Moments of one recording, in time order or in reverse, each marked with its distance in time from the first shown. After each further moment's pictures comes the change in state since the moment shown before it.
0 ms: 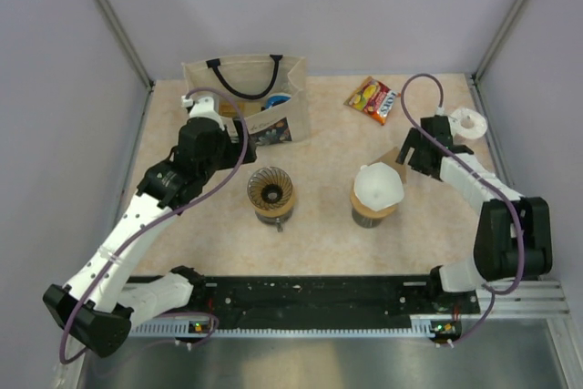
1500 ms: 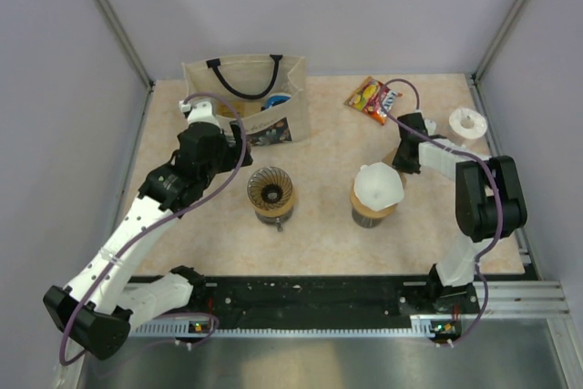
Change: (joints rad) left arm 0.000 -0.016 -0.053 0.000 -0.090 0.005; right arm 0.071 0.337 0.119 0.041 0.012 0.044
